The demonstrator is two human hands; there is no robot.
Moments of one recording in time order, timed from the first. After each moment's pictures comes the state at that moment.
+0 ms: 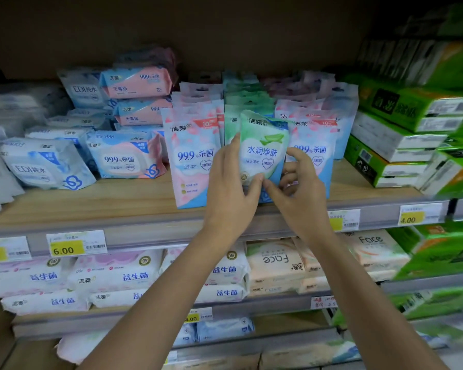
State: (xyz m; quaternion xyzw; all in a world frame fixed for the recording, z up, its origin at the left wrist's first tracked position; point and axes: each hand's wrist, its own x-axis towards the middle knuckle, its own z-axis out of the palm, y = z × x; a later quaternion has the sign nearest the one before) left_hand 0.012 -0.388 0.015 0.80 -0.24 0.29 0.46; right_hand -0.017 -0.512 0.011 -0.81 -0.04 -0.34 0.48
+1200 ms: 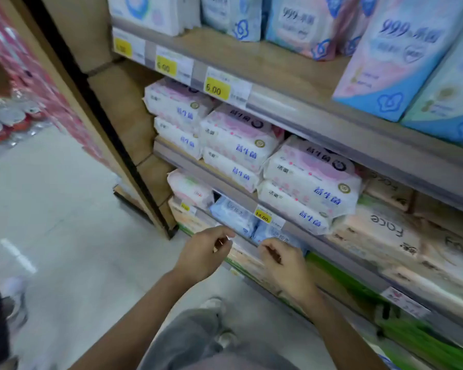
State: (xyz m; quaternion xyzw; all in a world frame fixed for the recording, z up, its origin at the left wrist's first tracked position) left_hand -0.171 -0.233 -0.211 0.89 0.12 0.01 0.44; right_hand -0.107 -0.423 -0.218 -0.87 -0.22 0.12 0.42
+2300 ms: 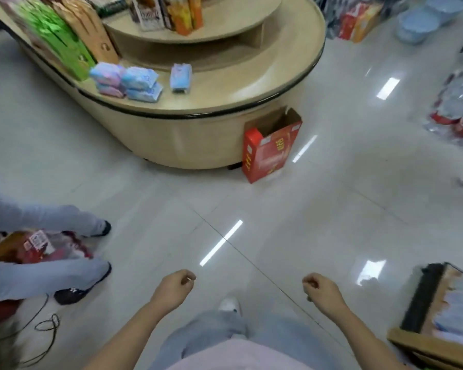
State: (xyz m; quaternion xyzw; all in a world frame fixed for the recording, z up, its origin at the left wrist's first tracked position) left_hand -0.812 -0.236 -0.331 0.28 0.84 0.13 0.45; right_hand -0.508 -0.040 -0.352 -0.59 -0.65 0.46 -0.07
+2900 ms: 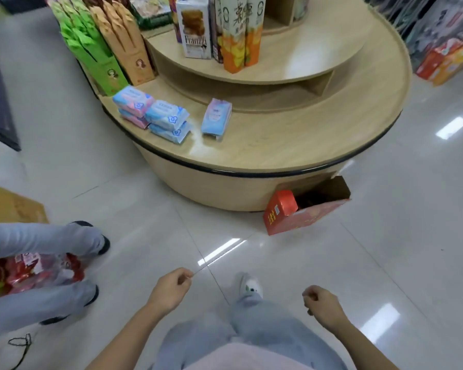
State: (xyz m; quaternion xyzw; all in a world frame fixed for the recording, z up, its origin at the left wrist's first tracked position) left_hand -0.996 -0.017 -0.344 0.14 0.87 0.23 0.41; right_hand -0.738 0.241 -0.356 -0.51 -0.71 0.44 -0.20
